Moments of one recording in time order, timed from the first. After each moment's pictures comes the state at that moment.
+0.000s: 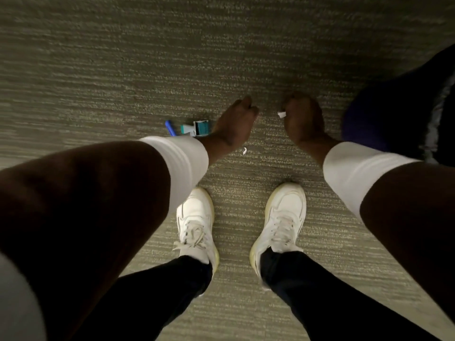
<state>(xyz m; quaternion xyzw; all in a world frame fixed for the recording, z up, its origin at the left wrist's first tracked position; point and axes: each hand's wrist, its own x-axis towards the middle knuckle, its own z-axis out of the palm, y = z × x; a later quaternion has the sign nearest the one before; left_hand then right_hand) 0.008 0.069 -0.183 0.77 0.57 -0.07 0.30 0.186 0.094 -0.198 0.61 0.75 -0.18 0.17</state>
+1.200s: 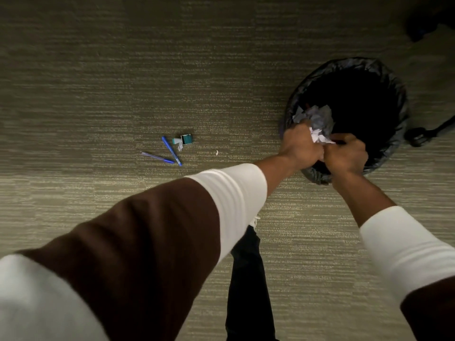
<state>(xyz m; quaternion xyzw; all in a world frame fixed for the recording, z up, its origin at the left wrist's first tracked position) 0.239 0.053 0.095 0.50 0.64 0.08 0.58 0.364 0.024 0.067 0.91 0.26 -0.31 -0.11</state>
